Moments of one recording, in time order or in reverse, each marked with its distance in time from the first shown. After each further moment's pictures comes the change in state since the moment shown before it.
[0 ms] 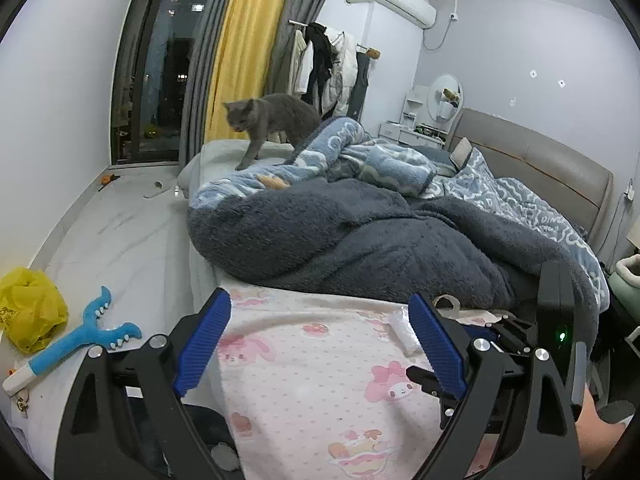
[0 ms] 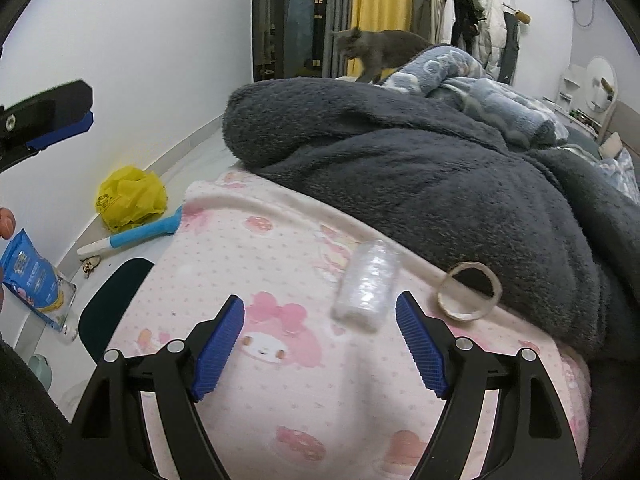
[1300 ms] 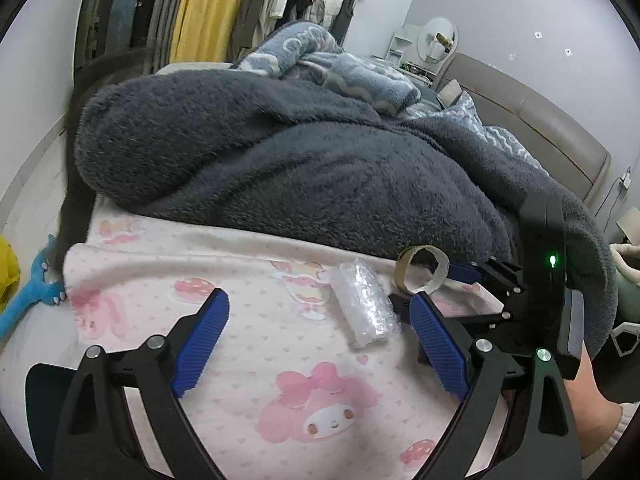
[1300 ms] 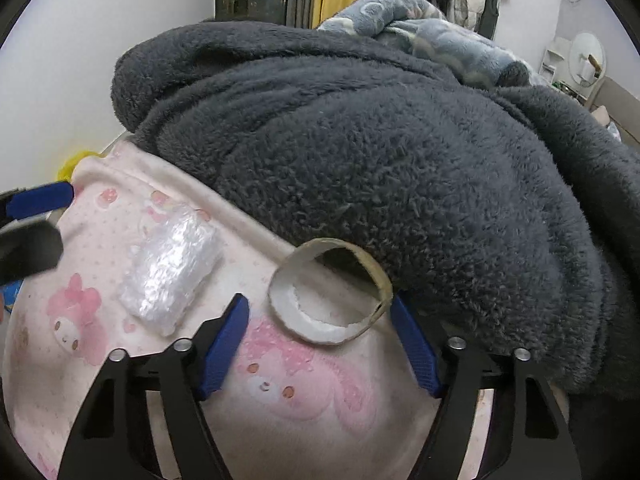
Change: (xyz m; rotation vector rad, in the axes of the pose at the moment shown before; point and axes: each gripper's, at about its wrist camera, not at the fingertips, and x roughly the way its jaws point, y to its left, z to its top) left arm 0.124 -0.063 -0.036 -0.040 0.253 -0.095; right arm 0.066 -0.108 -0.003 0.037 0.121 -0.079
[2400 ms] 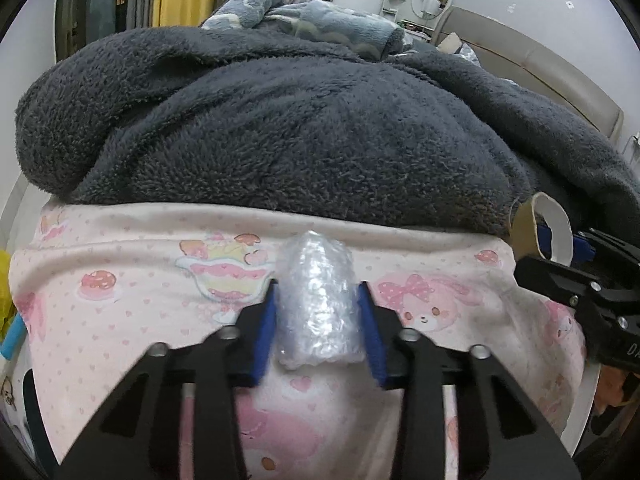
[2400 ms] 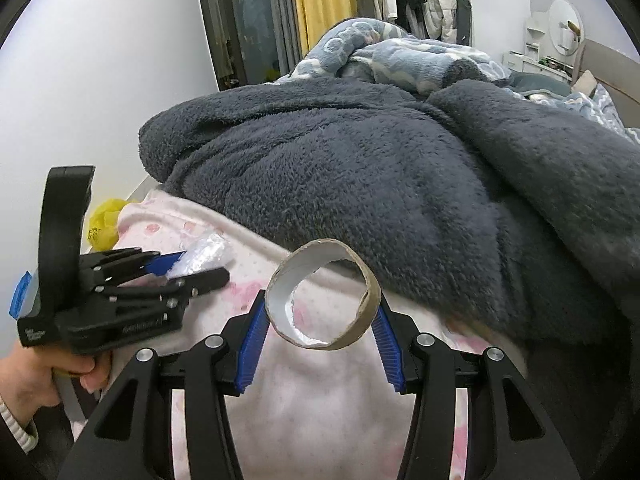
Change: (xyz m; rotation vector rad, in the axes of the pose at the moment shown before) left arm 0.059 -0.048 -0.008 0.085 0.115 0.053; right arm -0.082 -0.055 -0.031 0.130 -0.095 0.111
